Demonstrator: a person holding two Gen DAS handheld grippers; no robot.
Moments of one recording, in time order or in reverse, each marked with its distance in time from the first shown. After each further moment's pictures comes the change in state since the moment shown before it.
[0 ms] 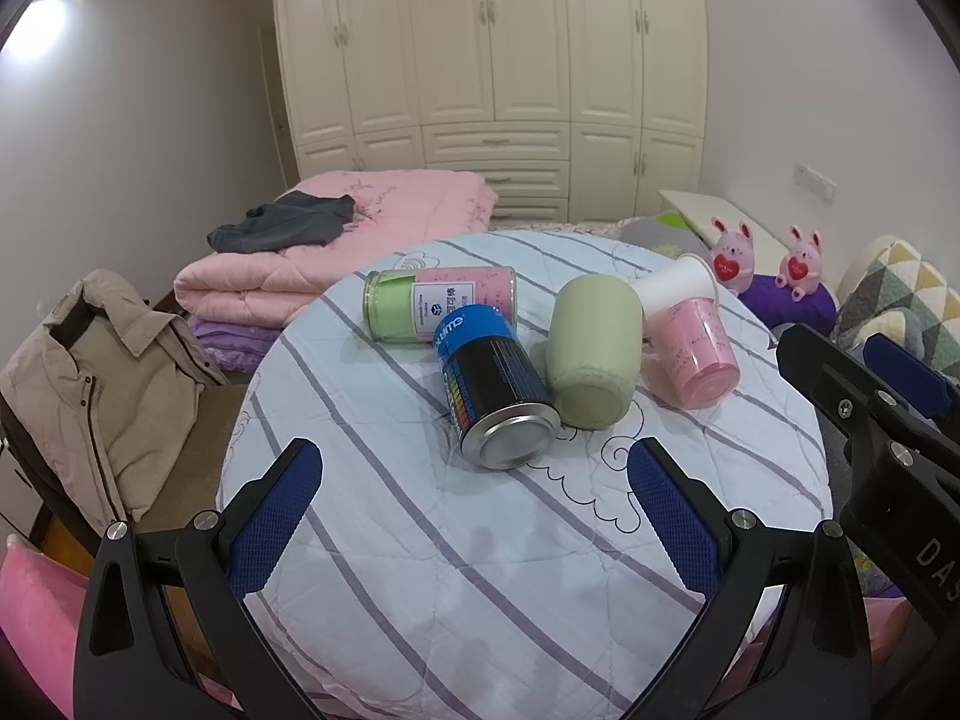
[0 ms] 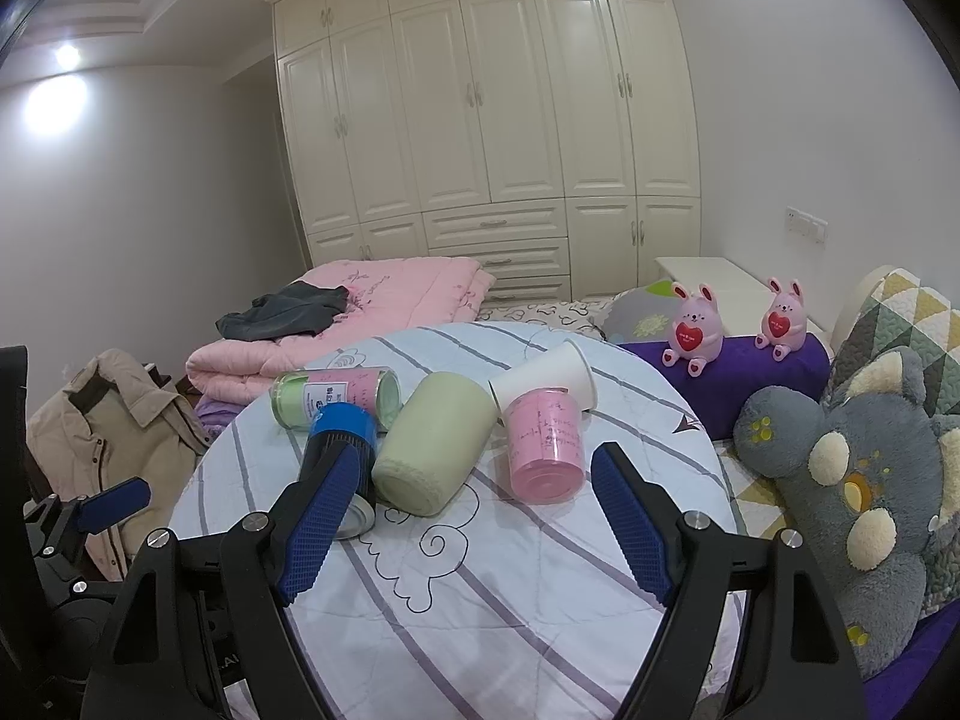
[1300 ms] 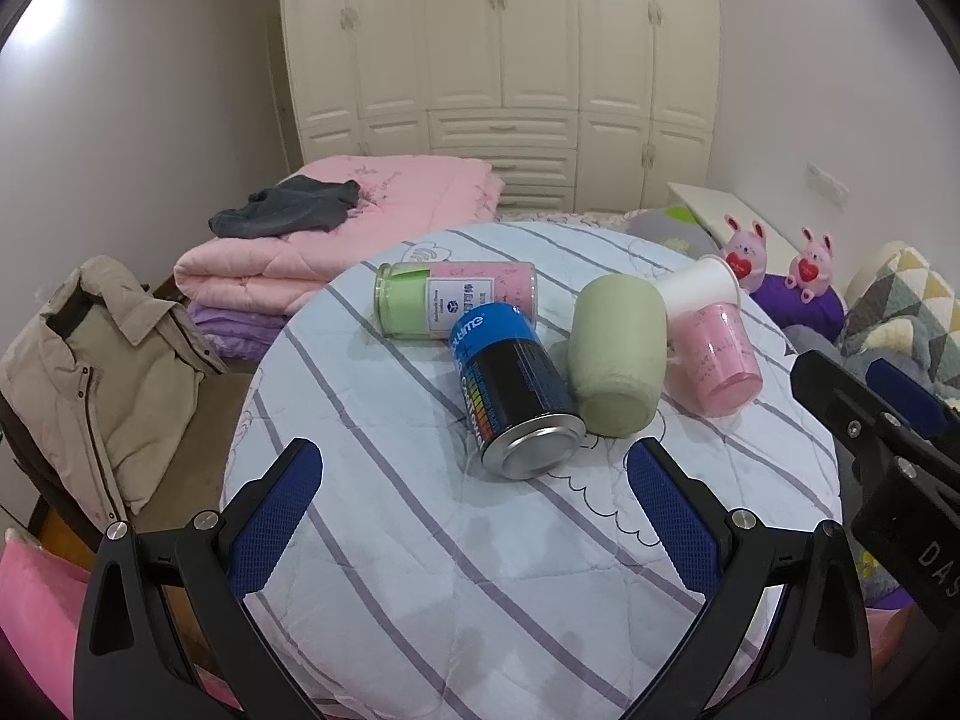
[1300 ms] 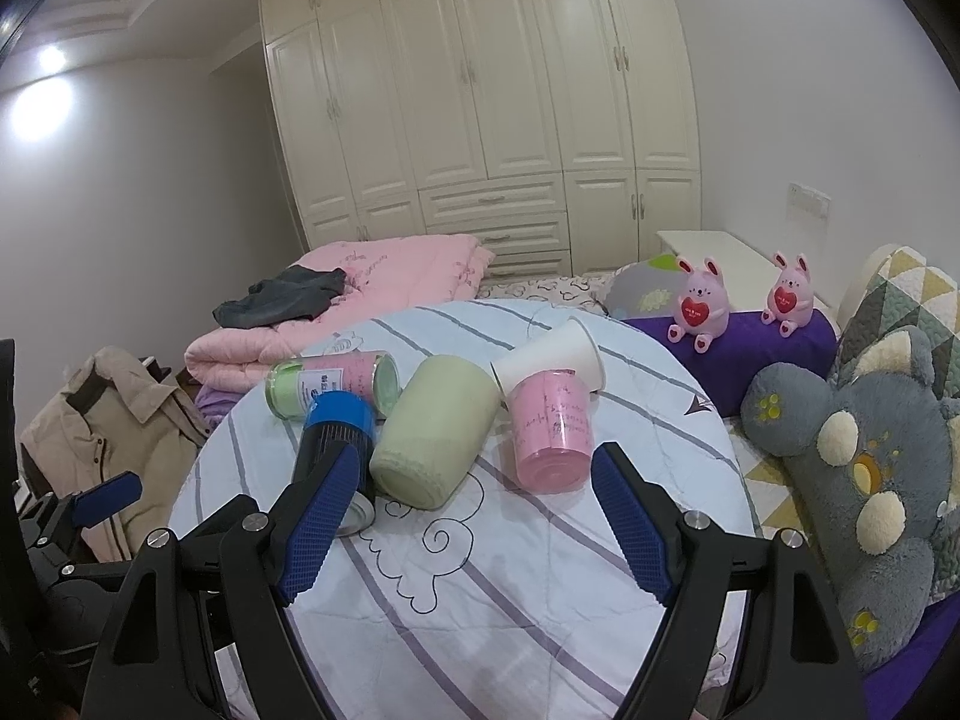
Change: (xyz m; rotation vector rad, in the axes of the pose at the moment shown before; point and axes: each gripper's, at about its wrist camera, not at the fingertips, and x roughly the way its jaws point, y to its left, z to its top) left arm 0.016 0.013 0.008 -0.025 0.038 -0.002; right arm 0.019 -0.002 0.004 0.036 0.071 0.008
